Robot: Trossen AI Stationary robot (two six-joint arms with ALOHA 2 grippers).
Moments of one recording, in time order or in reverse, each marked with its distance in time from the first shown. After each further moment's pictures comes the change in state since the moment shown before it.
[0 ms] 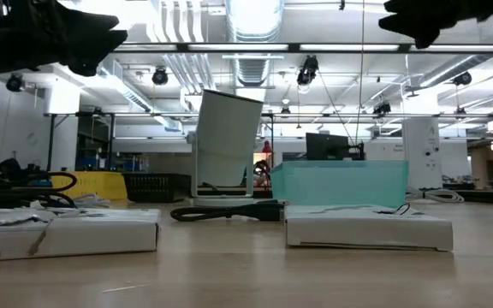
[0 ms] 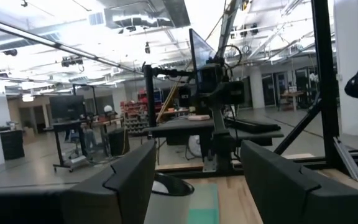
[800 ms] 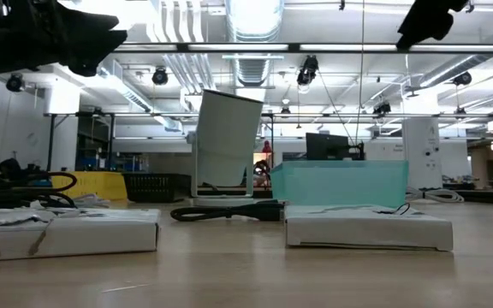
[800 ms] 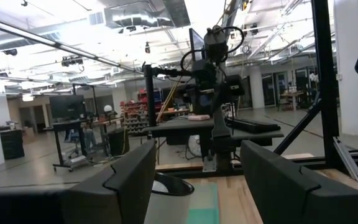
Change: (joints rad) left arm -0.001 -0.003 0.000 -0.001 0.000 -0.002; right arm 0.000 0.401 0.550 -0.902 -0.002 0.367
